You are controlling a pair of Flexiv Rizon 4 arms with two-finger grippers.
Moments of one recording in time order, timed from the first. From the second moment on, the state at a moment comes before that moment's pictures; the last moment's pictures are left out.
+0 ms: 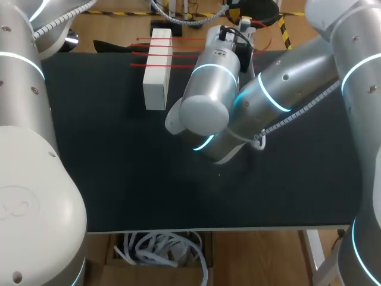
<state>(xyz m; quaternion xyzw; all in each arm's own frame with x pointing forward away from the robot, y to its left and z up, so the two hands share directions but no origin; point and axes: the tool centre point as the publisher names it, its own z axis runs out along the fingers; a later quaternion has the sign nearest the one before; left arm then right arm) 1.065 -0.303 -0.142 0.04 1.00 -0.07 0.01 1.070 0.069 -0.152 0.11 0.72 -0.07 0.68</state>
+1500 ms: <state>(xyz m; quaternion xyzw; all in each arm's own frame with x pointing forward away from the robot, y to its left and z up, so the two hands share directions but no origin) 1.065 -0.304 -0.143 0.04 1.00 -0.07 0.01 1.017 -0.032 -0.195 0.05 0.78 -0.08 0.62</state>
